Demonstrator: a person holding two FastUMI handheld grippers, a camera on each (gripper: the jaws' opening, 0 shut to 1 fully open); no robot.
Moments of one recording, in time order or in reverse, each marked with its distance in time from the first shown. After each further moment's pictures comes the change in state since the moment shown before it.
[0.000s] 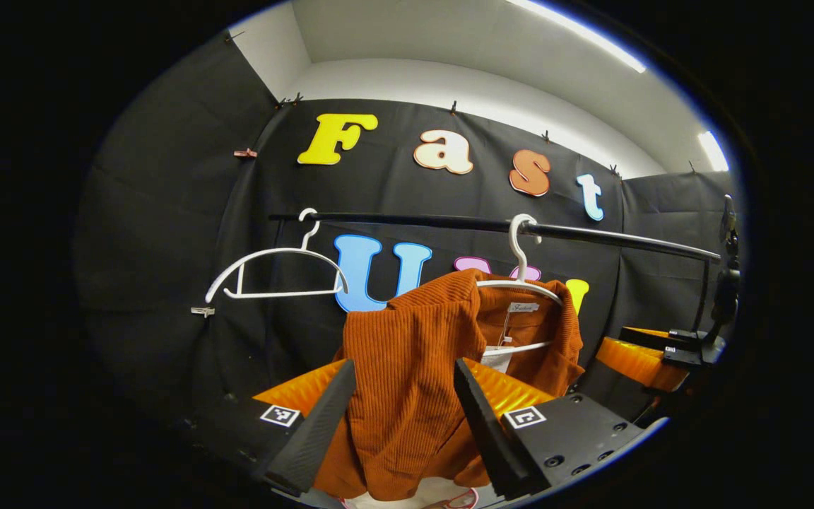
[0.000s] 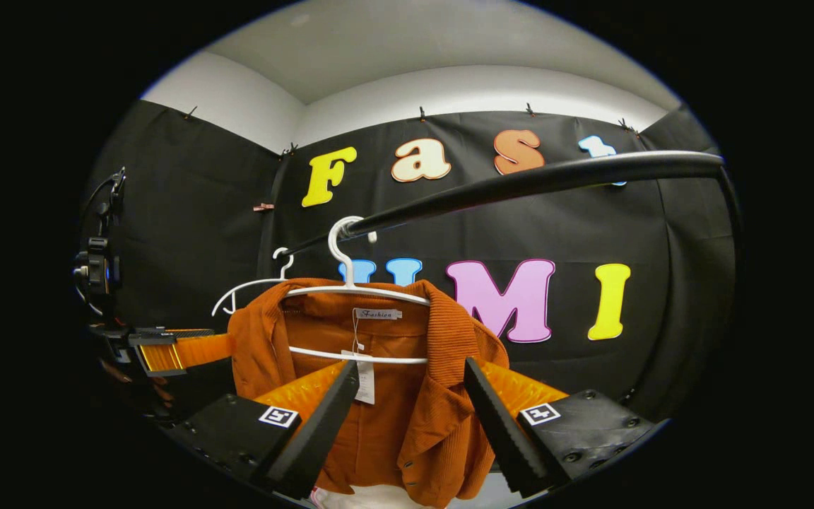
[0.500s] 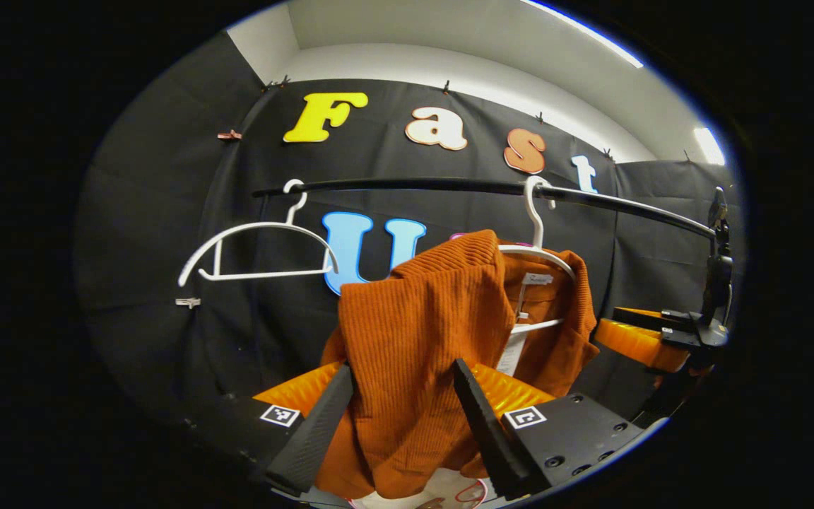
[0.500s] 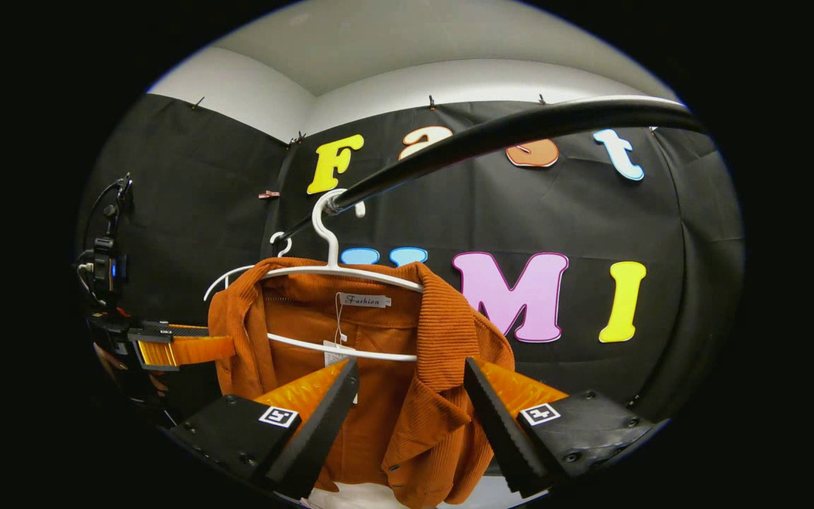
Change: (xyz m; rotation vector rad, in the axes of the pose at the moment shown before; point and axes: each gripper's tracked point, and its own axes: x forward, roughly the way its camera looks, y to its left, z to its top) left arm 0.029 -0.007 -0.032 0.013 0.102 -0.089; right arm 0.033 -0.012 -0.025 -0.021 0.039 0.047
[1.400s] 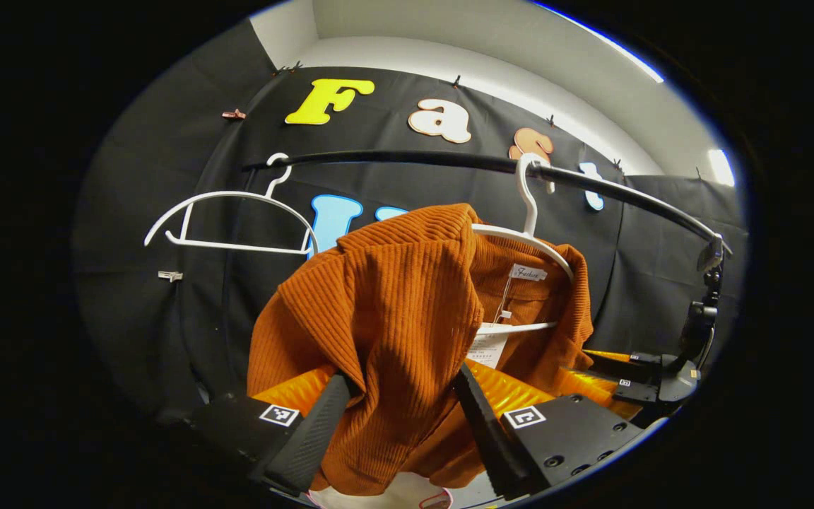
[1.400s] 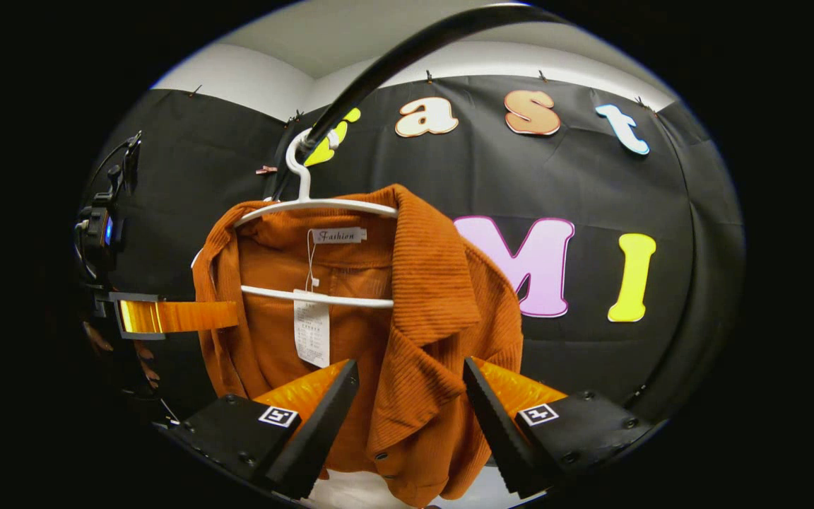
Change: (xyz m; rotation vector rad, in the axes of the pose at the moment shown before) left arm 0.047 -0.028 -0.014 -0.093 -0.020 0.062; right arm 0.021 -0.022 -0.077 0.022 0.105 0.018
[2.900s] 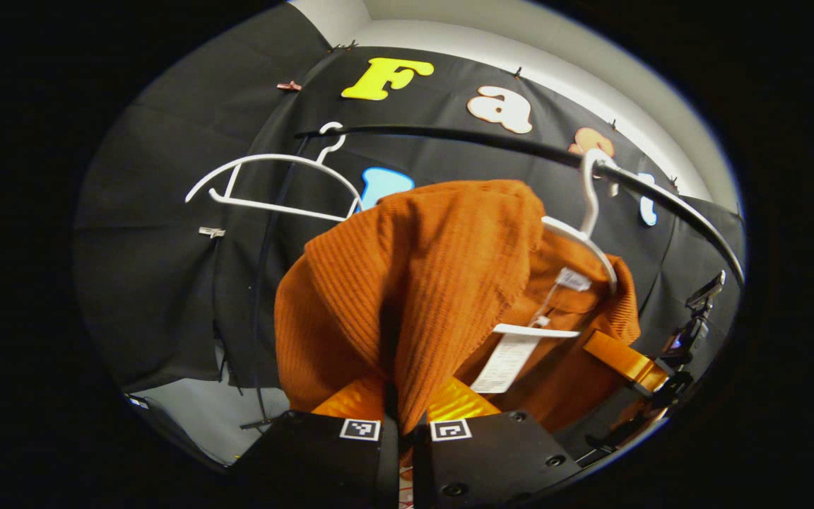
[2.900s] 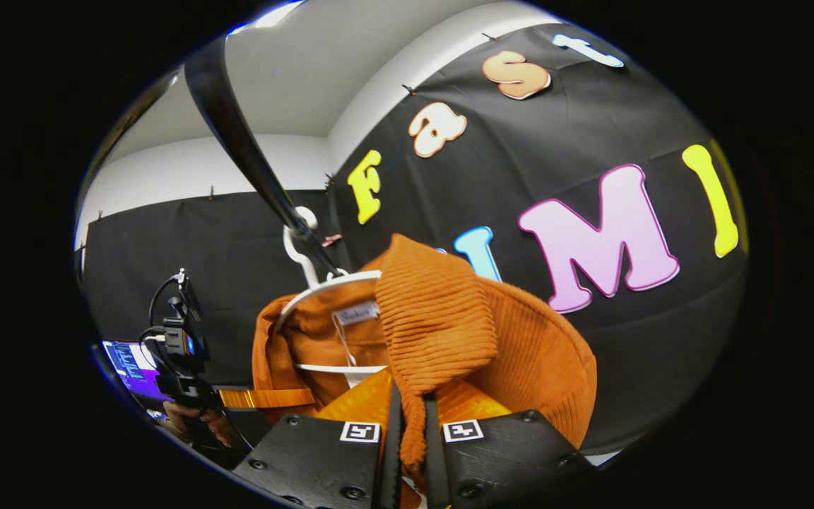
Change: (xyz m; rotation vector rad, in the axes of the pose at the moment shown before) left arm -0.015 -0.003 0.001 -0.161 0.084 0.128; right arm 0.030 0.023 0.079 0.400 -0.131 0.481
